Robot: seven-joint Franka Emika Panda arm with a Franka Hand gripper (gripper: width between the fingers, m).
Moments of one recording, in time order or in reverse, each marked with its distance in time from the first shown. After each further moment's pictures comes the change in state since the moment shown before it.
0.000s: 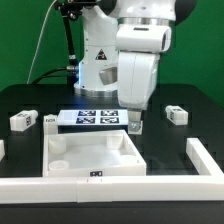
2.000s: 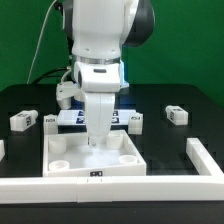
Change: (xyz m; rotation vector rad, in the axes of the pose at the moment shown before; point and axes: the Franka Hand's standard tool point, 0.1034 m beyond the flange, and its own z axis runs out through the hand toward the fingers) arm -0.060 -0.074 0.060 0.079 0.015 -0.258
